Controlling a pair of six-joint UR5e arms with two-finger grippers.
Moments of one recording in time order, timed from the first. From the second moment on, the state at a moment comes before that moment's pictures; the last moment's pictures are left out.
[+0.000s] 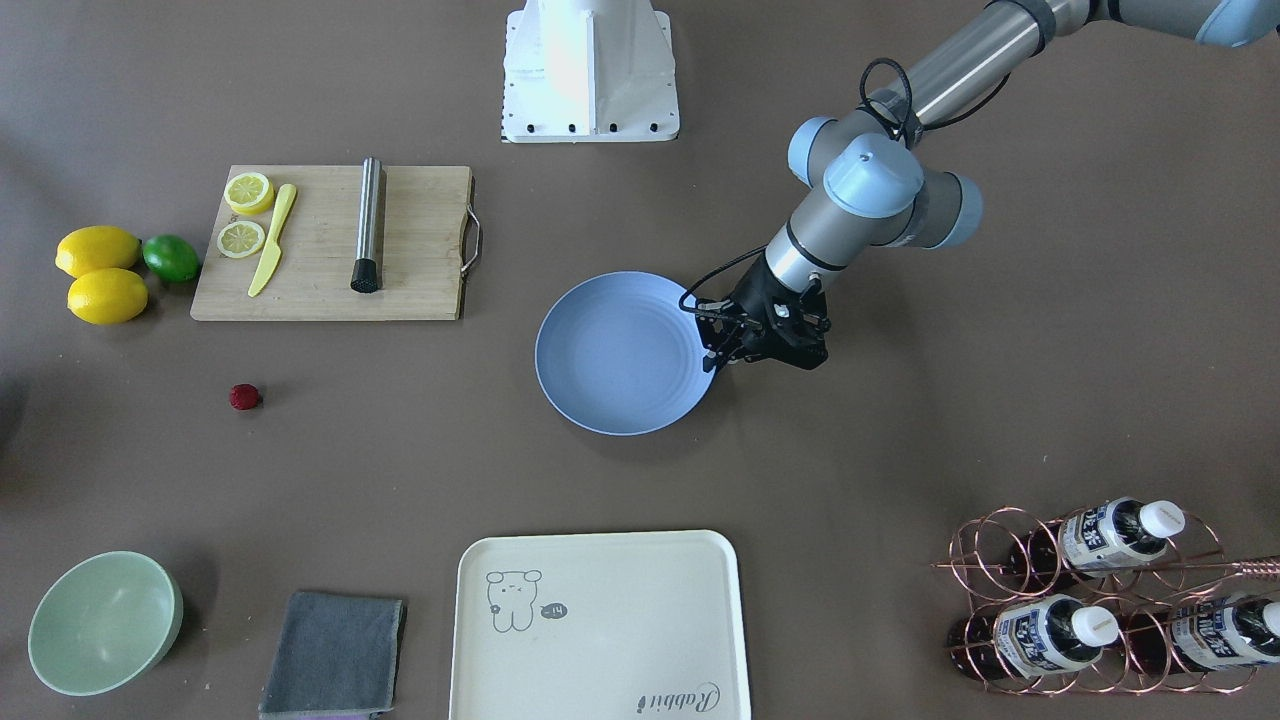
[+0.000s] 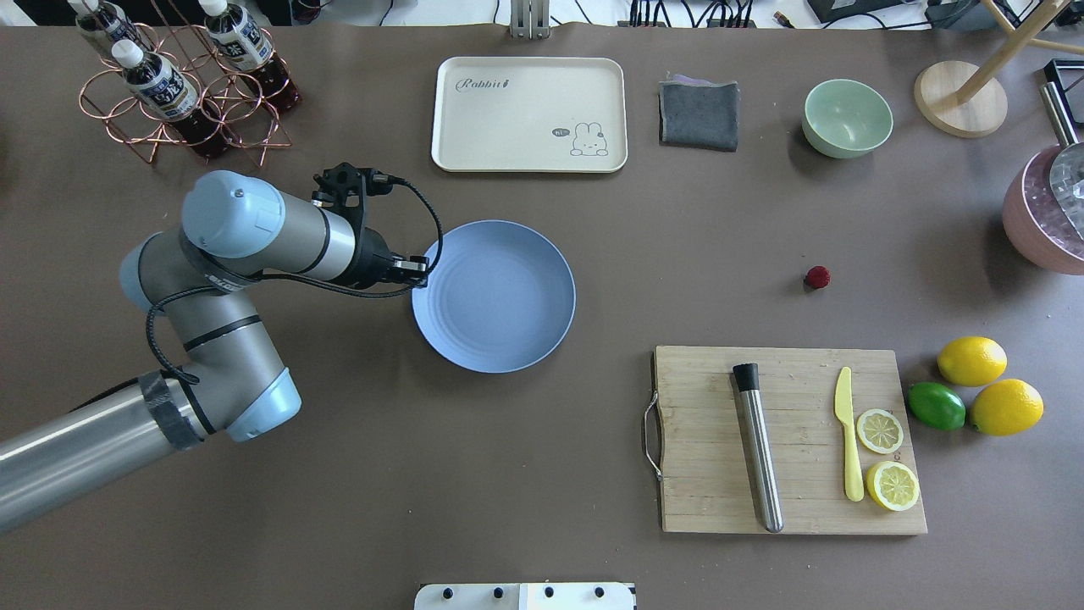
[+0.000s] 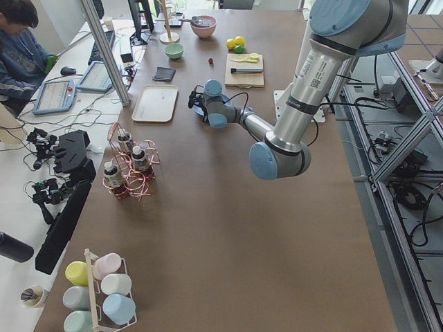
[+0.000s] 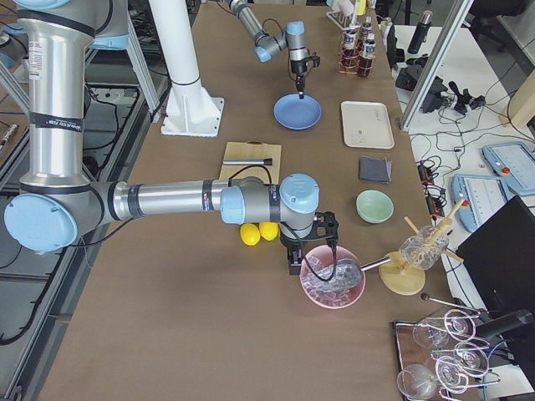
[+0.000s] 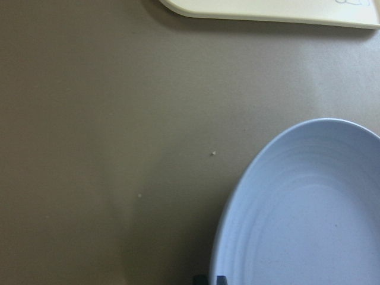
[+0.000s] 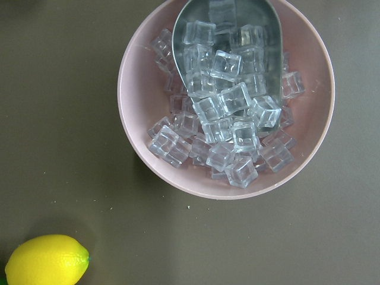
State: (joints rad) left arm -0.61 -2.13 -1.43 -2.33 -1.93 -1.14; right arm 1.52 -1.66 1.76 -1.59 2.35 0.01
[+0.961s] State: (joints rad) left arm -0.61 -2.15 -1.44 -2.32 -1.90 -1.14; right arm 1.45 -1.62 1.77 -1.59 2.36 0.14
